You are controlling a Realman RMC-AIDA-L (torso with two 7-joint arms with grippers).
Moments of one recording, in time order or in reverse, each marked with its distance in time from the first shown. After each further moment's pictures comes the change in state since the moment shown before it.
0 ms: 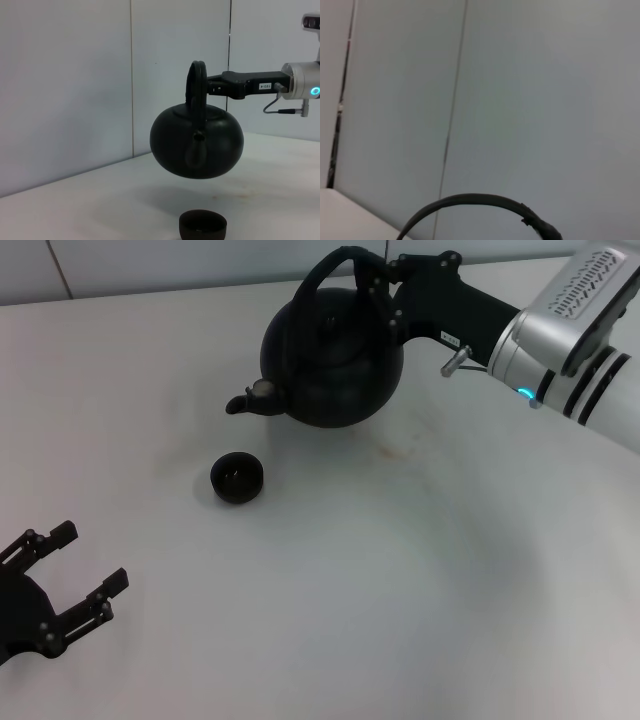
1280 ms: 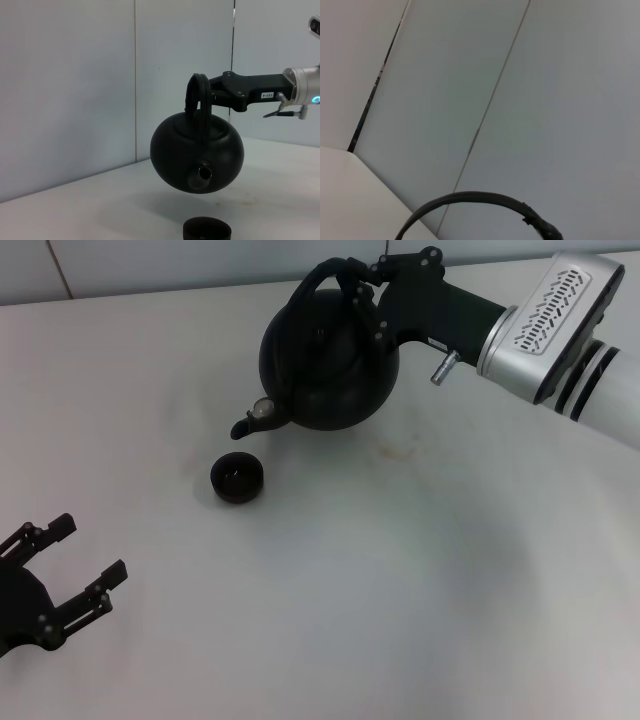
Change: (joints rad) left arm -0.007 0.000 0.000 0.000 -0.013 0.003 -0.013; right arm 0.016 -0.001 -0.059 -0.012 -0.001 0.001 -0.188
